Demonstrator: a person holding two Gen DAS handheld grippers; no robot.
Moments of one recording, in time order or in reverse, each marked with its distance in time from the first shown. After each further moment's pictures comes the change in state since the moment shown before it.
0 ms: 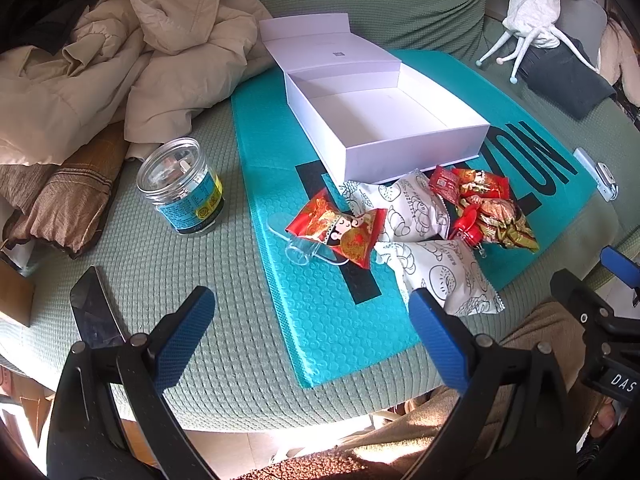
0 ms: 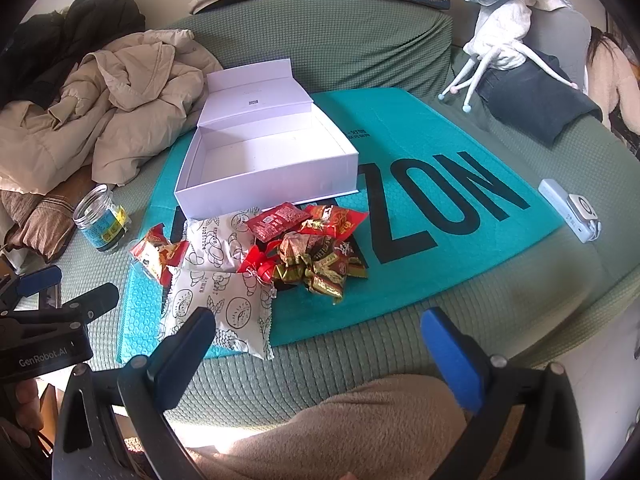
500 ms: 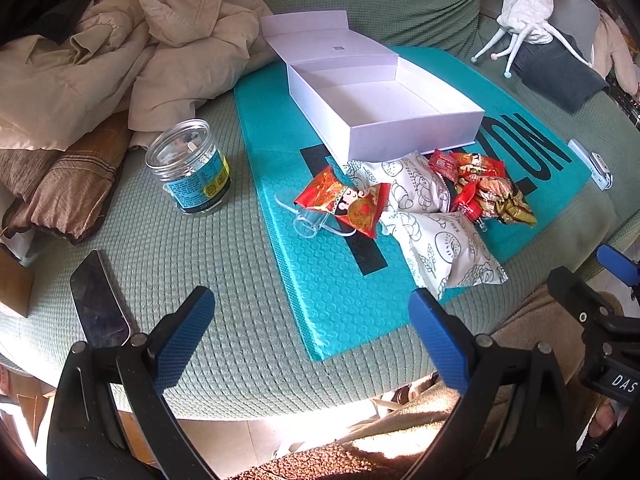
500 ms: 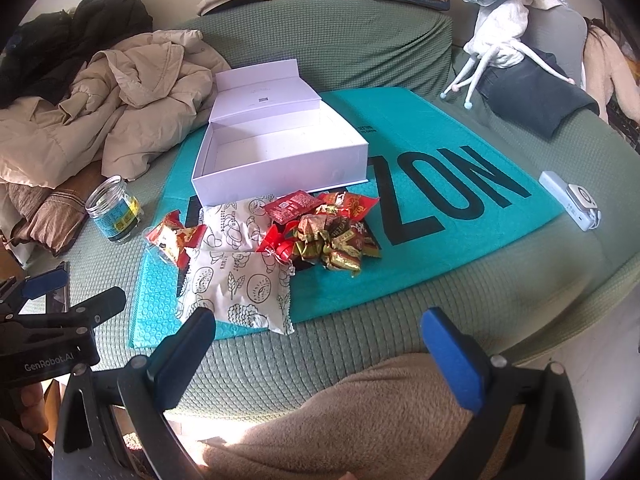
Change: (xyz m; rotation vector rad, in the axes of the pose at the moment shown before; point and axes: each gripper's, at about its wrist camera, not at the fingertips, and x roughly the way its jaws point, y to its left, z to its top) left arm -0.005 0.011 -0.024 0.007 -0.003 -0.017; right arm -0.012 0.015 -0.022 0.005 -0.013 0.014
